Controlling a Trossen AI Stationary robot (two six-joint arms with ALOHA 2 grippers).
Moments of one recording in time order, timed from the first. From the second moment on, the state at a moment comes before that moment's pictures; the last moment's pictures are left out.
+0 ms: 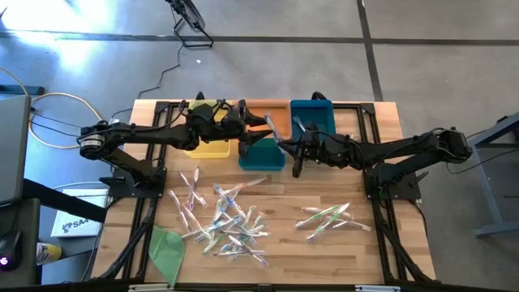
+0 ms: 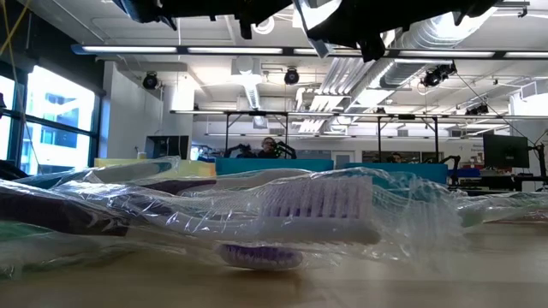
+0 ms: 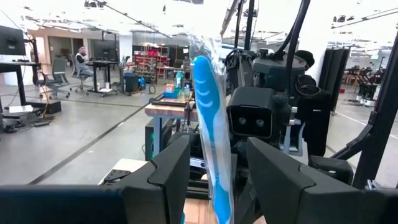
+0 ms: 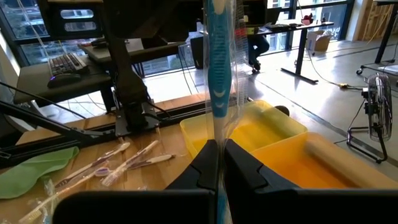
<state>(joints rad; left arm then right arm) 0.23 1.40 0.98 0.64 0.16 -0.09 -0.01 1.24 0.74 0.39 0.31 0.15</state>
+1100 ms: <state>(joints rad) 0.21 1.45 0.98 0.71 0.17 -0.12 -0.01 1.24 0.74 0.35 0.32 0.15</state>
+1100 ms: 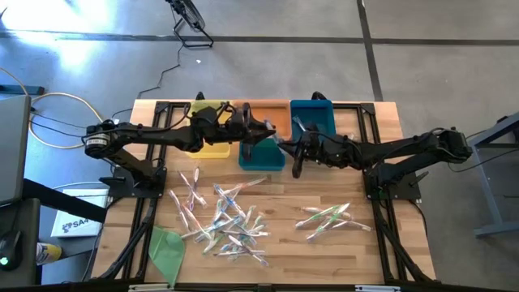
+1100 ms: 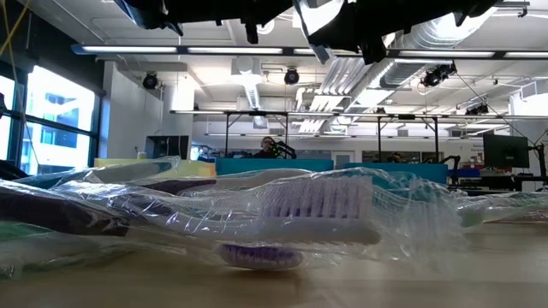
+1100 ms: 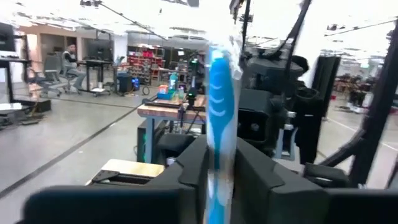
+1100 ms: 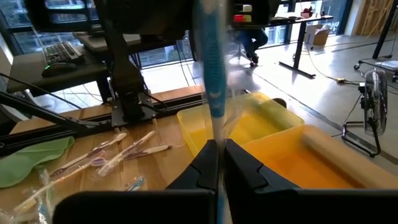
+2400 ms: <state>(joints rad) 0.33 1.41 0.98 0.70 0.29 -0.10 -0.01 1.07 0.74 0.25 0.29 0.16</state>
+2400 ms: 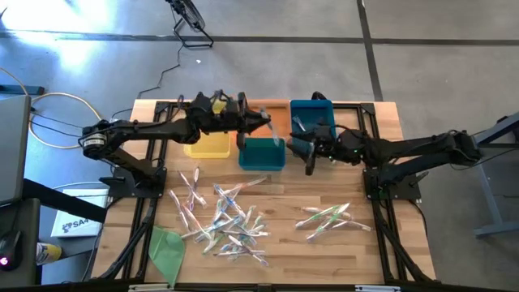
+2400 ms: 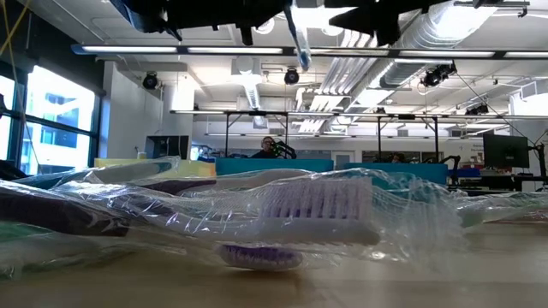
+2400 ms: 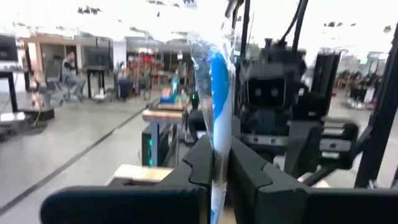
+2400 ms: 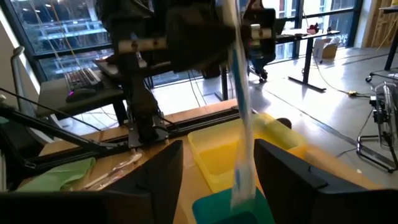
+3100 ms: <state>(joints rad) 0.68 1.04 0.98 -0.25 0.18 0.10 -0.01 0.97 0.74 0.10 0.29 0.24</state>
